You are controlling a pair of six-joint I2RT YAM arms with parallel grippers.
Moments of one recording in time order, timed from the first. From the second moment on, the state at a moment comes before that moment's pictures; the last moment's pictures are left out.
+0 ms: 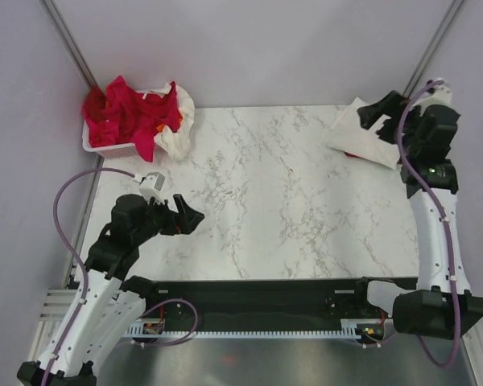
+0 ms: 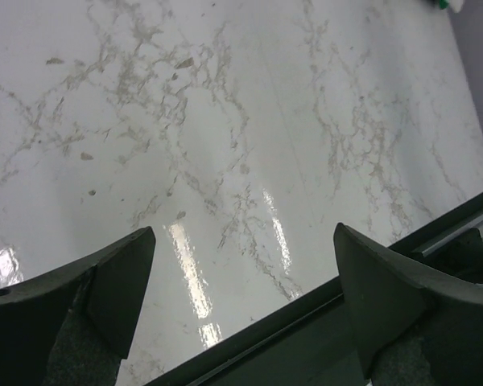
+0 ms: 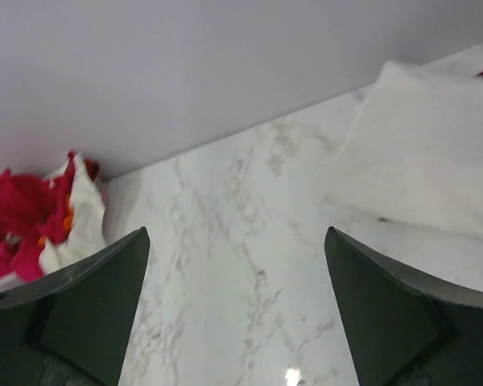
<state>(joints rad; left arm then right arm) -0.31 0.59 0.67 -0.58 0.22 -0.44 -0.24 1.20 1.34 -0.31 -0.22 0.47</state>
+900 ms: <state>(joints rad) -0.31 0.67 0.82 -0.31 0.12 -0.43 0.34 1.01 0.81 -0.22 -0.24 0.45</state>
